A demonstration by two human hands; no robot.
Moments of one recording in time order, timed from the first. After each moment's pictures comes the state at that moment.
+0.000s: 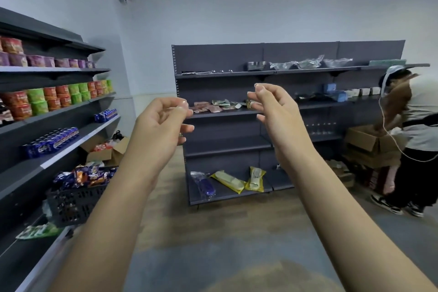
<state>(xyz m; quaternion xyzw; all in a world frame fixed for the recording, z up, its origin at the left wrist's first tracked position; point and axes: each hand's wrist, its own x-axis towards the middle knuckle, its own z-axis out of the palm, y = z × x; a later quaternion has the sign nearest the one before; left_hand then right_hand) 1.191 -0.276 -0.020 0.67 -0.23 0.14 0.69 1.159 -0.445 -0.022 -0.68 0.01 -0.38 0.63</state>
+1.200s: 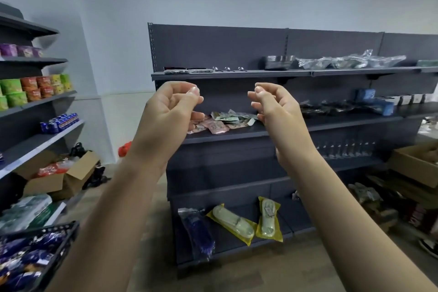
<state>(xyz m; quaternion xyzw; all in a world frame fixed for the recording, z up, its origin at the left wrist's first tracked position) 1.828 -0.450 0.003 0.67 -0.29 0.13 0.67 1.787 -0.608 -0.010 -0.69 0.04 -0.40 0.61</state>
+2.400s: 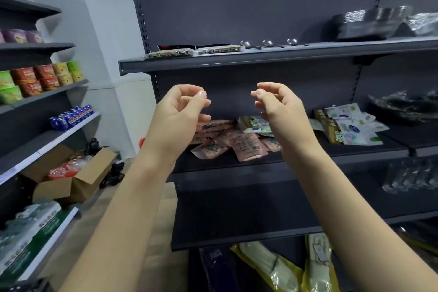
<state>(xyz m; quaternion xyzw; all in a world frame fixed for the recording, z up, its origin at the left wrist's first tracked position) 2.261 -0.629 -0.035 0.72 -0.23 0.13 0.64 2.241 -0.791 -0.054 -0.69 0.02 -0.33 0.64</state>
